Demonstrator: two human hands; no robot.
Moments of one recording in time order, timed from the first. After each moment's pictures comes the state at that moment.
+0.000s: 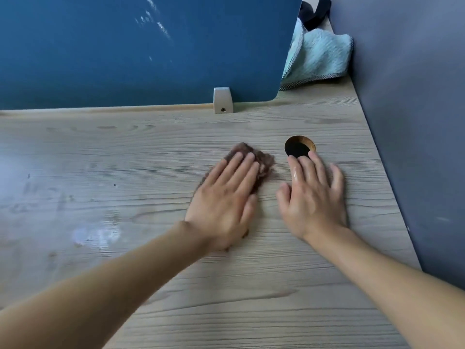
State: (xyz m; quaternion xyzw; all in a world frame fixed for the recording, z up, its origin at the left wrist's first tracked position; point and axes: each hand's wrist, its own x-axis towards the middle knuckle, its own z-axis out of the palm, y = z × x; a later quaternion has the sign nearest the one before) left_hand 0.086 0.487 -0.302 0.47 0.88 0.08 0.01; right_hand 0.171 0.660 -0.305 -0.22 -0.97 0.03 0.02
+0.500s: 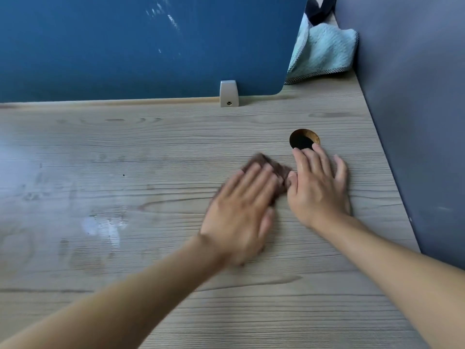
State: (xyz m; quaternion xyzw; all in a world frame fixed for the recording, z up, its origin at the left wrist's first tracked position) left_hand 0.128 0.485 -0.302 0.48 0.87 0.07 0.01; right_hand 0.170 0.667 -0.316 -0.21 -0.97 0.05 0.05
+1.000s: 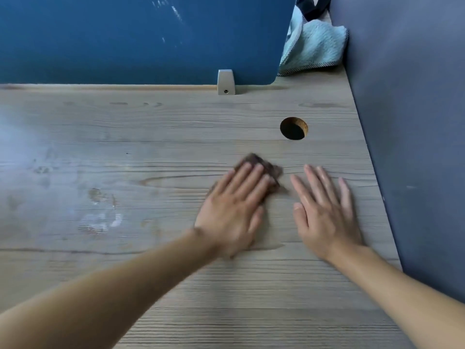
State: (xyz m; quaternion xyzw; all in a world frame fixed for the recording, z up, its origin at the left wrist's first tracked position) left_hand 0.159 0.470 -0.300 0.48 0.88 0.07 0.01; right_hand 0.268 0.664 -0.306 -0.14 -0.99 0.05 -0.02
